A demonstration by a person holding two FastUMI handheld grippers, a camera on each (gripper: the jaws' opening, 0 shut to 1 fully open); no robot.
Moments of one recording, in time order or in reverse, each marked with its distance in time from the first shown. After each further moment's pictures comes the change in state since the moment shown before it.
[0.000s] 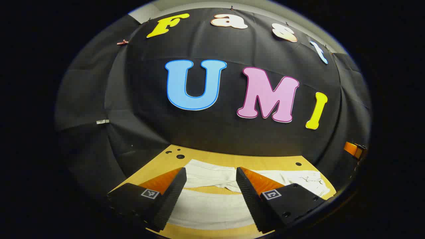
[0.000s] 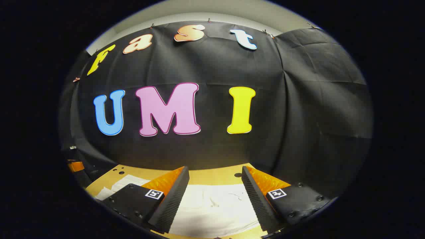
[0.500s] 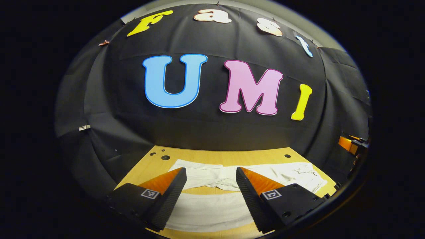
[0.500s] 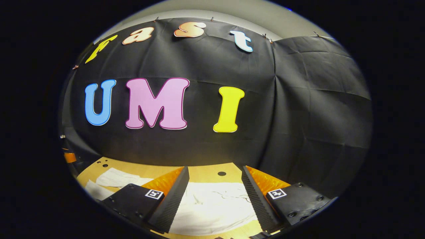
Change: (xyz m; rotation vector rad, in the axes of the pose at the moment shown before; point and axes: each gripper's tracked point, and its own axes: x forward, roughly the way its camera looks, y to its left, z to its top) left arm 0.025 -0.020 -0.010 0.063 0.048 -0.139; right arm -0.021 -0.025 -0.012 -0.106 0.011 -0.115
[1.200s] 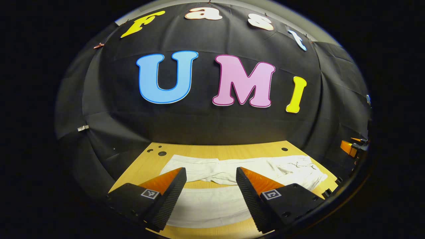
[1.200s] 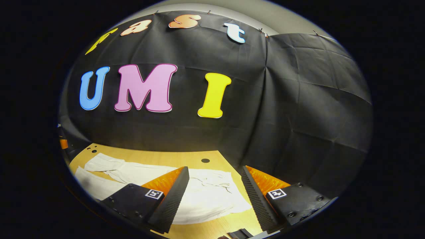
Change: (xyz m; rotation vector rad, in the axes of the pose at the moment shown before) left arm -0.008 -0.022 -0.024 0.031 0.032 0.005; right arm -0.008 -0.067 -0.052 -0.046 0.095 -0.067
